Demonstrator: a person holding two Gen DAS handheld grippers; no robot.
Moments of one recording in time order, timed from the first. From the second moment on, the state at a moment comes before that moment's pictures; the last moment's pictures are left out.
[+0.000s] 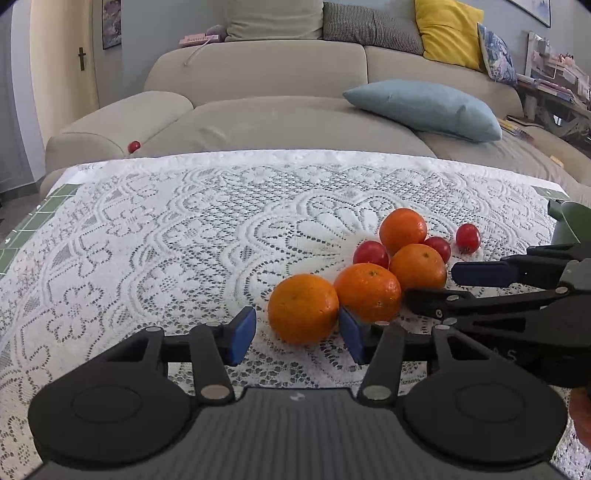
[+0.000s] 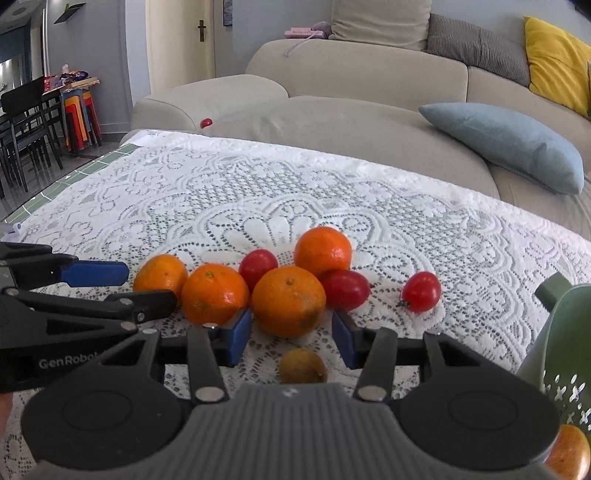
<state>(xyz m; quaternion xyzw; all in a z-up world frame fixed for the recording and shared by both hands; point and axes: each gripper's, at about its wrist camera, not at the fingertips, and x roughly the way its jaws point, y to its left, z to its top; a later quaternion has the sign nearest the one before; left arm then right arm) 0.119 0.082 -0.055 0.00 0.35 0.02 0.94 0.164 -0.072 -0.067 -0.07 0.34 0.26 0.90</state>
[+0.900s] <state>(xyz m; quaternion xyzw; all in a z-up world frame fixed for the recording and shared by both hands) 0.121 0.083 -0.054 -0.01 0.35 0.02 0.94 0.164 -0.077 -0.068 -0.06 0.33 0.26 0.90</state>
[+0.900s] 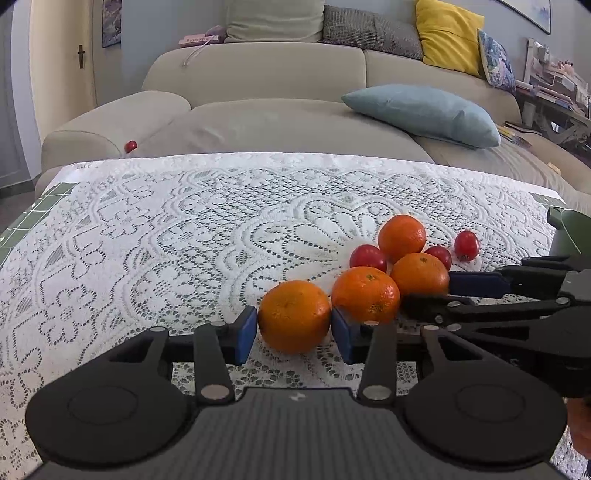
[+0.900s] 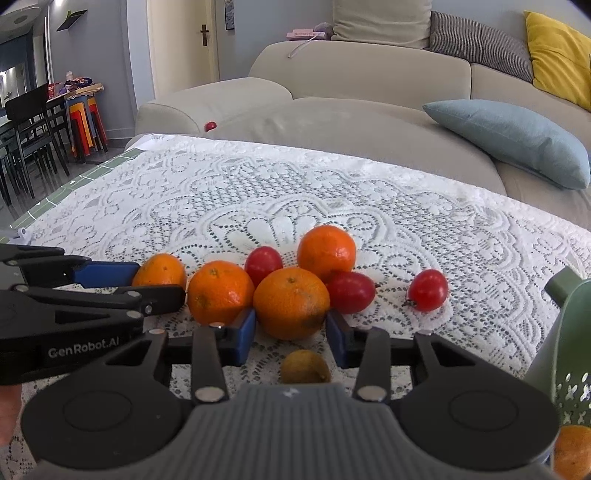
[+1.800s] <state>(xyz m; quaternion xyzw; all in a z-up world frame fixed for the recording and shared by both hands) 0.107 0.079 -0.029 -0.03 0.34 0.03 0.94 0.150 -0.098 -0.043 -0.05 0.34 0.28 0.90</state>
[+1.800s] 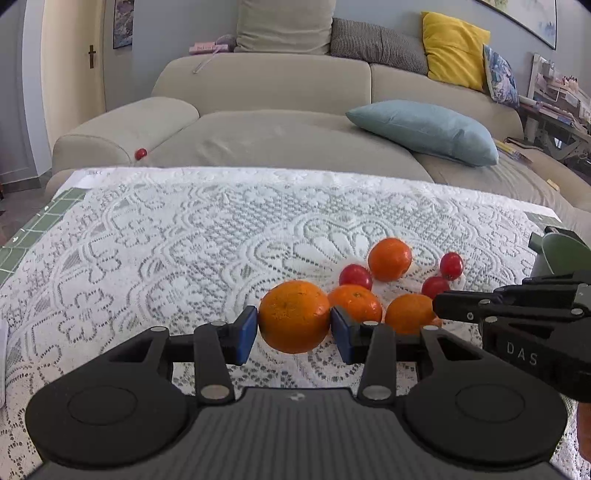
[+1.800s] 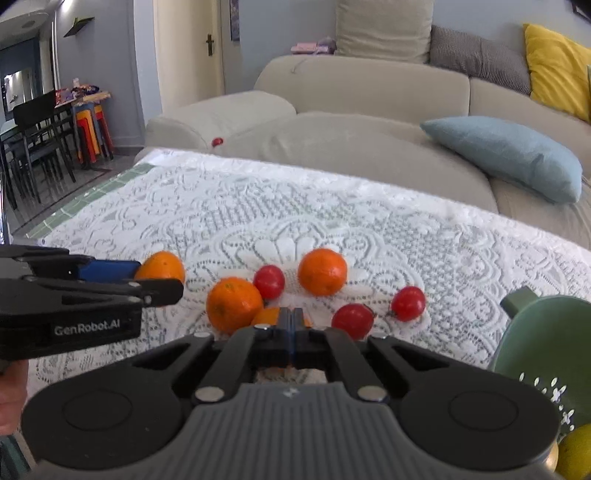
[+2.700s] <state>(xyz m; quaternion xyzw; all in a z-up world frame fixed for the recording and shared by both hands) 0.119 0.087 -0.054 -0.03 0.37 0.04 0.93 0.162 -0.078 -0.072 -0.07 0.35 0.29 0.89</state>
